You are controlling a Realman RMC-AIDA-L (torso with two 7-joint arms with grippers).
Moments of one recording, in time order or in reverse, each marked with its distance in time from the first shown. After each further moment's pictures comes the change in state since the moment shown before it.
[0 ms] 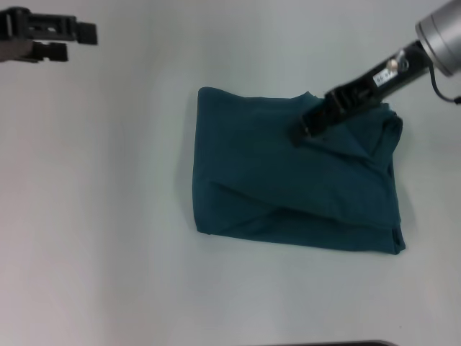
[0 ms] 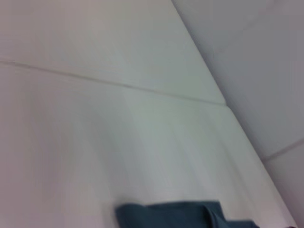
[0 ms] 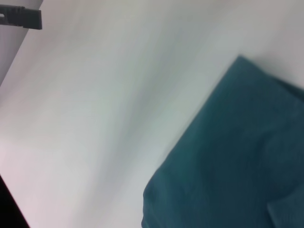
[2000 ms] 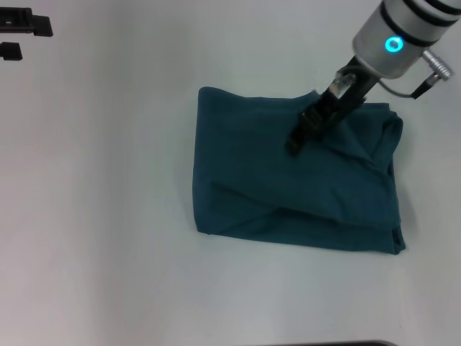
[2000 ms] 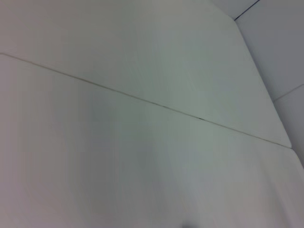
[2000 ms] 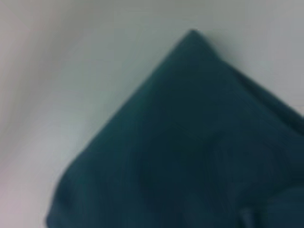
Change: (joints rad) left arm 0.003 0.020 -0.082 0.002 0.120 -0.068 -0.068; right arm 0.129 0.059 -0.301 0.002 -0.220 0.148 0.205
